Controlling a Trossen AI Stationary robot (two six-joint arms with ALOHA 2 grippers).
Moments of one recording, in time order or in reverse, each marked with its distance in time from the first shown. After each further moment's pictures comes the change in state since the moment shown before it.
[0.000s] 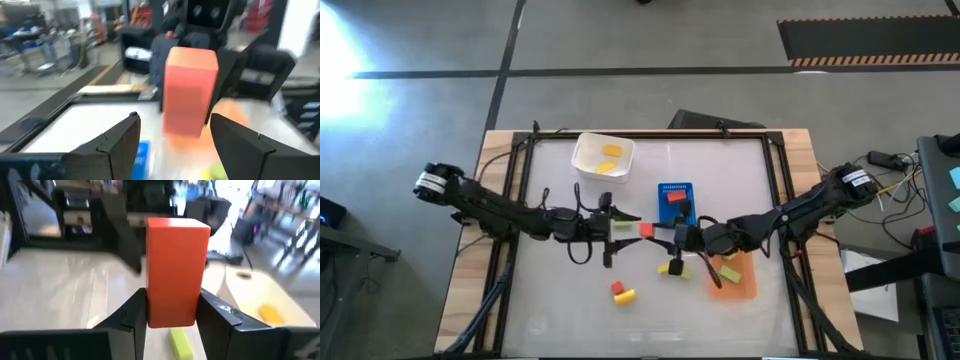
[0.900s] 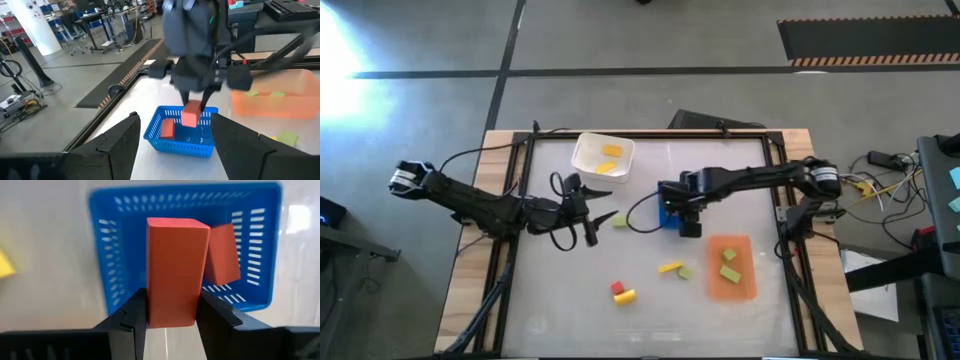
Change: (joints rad) left arm 0.000 -0.308 -0.017 -0.458 -0.290 0.026; right arm -0.395 0.248 0.475 -1.389 -0.420 0.003
